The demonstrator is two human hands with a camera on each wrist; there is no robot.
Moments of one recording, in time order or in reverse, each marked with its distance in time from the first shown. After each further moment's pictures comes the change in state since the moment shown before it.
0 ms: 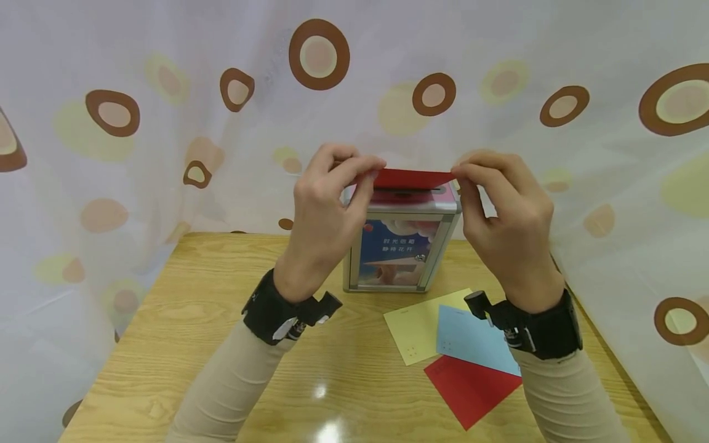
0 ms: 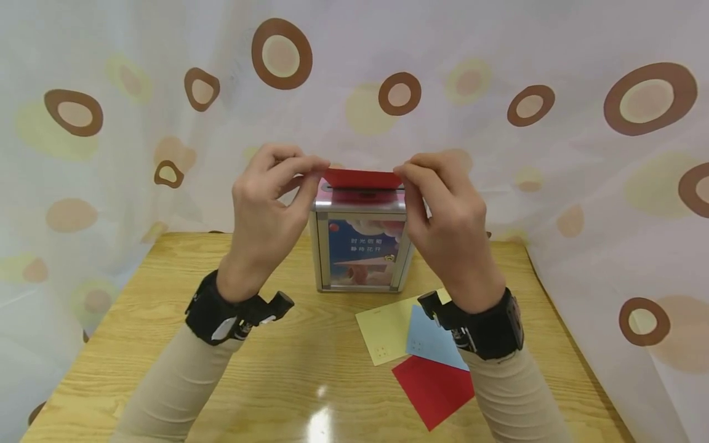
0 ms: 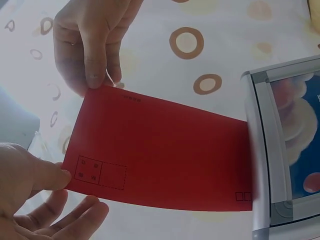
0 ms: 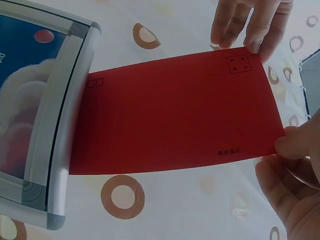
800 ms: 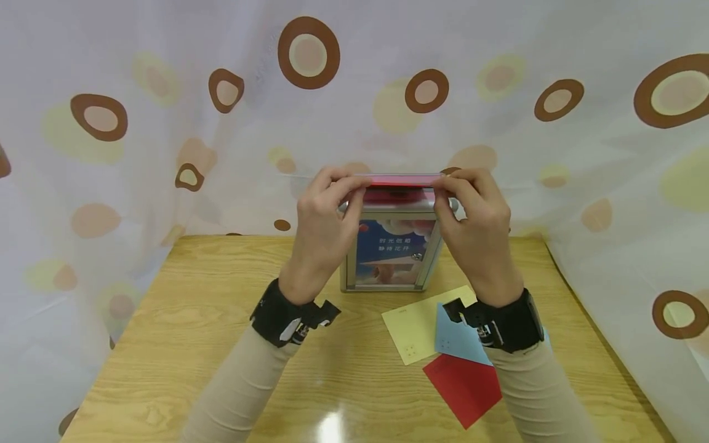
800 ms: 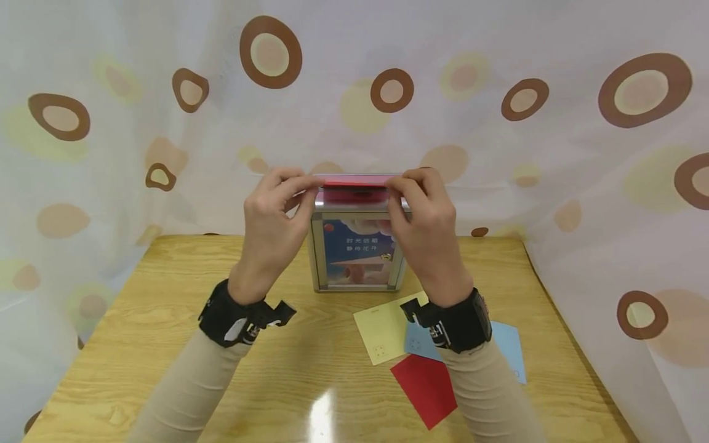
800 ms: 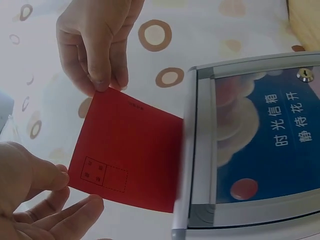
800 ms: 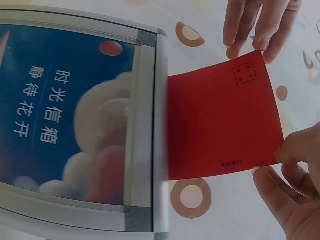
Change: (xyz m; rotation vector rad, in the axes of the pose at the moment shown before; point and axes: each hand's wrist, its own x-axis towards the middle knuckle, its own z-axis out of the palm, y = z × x) left_hand -0.029 -0.025 0.022 0.038 -0.091 -0.126; right_hand -0.043 0.037 0.027 -0.034 -0.089 0.142
